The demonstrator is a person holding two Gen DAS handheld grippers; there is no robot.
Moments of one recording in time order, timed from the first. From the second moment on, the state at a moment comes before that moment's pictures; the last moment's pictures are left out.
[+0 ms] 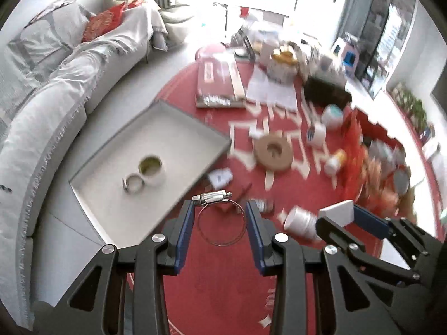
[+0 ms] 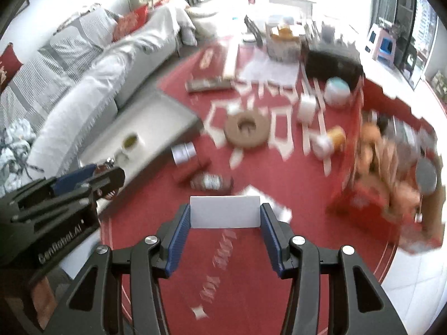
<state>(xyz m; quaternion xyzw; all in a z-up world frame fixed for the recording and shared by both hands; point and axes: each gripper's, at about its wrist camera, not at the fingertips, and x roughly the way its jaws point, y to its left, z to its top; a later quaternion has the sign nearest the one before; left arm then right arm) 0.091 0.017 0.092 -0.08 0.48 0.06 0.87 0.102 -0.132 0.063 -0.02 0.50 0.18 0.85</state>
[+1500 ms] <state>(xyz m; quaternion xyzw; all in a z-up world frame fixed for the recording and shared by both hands) 0.166 0.190 -0.019 -0.15 0.52 0.25 0.80 0.236 0.070 0.008 -0.12 0.53 0.22 0.81</state>
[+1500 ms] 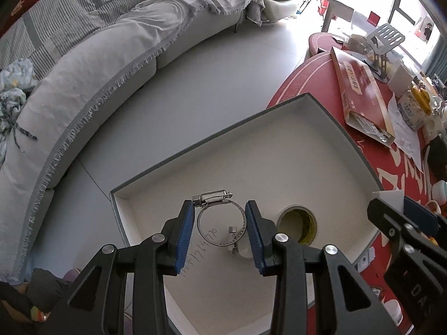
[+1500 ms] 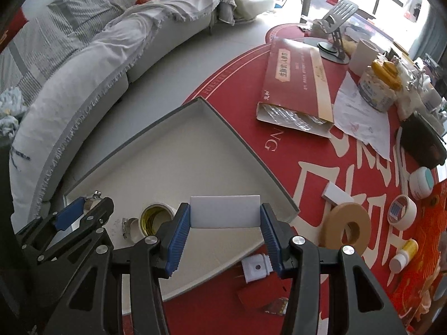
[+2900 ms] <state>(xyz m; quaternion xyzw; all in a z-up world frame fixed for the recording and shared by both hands) 0.152 0.162 -0.024 -0.14 0.51 0.20 0.82 0.280 -0.093 -0.037 -0.07 0.53 -0.05 0.84</state>
